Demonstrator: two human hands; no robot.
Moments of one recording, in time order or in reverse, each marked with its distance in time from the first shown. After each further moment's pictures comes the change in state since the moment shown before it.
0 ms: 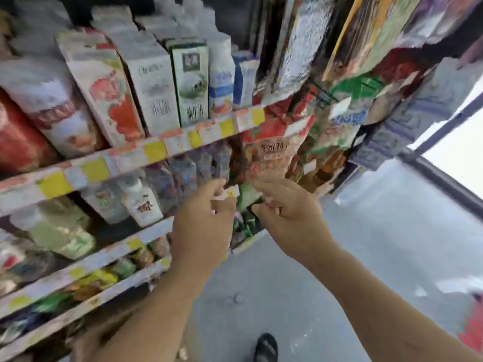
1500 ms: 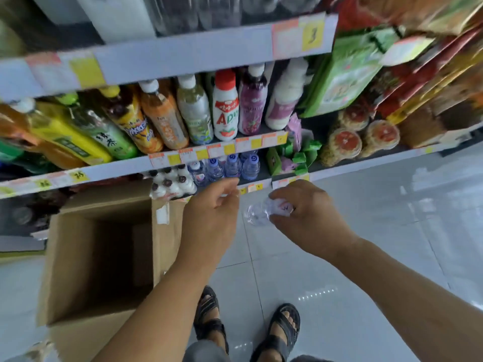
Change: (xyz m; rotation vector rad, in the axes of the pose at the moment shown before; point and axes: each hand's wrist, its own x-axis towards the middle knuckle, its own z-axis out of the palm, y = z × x) left_hand -0.094 -0.289 0.174 -0.202 0.140 -0.515; right_hand -0.067 0.270 0.241 -0.036 -0.449 -0.132
